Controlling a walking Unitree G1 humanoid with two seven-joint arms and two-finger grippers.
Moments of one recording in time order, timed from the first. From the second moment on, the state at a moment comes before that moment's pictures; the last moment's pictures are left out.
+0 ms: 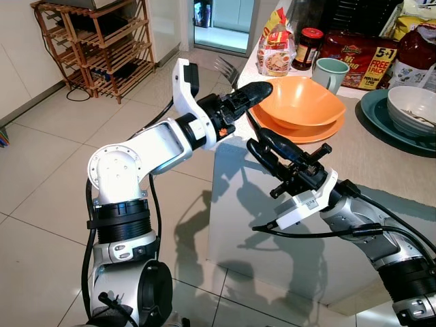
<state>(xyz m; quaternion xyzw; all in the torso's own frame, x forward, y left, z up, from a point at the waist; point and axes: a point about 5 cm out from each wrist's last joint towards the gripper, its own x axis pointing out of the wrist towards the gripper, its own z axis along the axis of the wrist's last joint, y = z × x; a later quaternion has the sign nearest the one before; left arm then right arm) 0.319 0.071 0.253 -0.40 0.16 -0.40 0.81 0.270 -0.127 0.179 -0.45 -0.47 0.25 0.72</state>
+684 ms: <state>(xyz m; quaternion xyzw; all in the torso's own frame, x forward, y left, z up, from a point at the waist) 0.318 0.071 0.252 -0.40 0.16 -0.40 0.81 0.272 -0.128 0.178 -0.45 -0.47 0.24 0.72</state>
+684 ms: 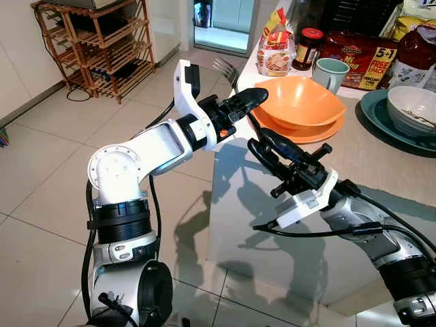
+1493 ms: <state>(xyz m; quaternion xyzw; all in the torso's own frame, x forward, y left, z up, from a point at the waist) 0.317 0.072 0.253 -0.41 0.16 -0.40 0.80 0.274 -0.130 0.175 -0.46 -0.46 0.23 0.73</state>
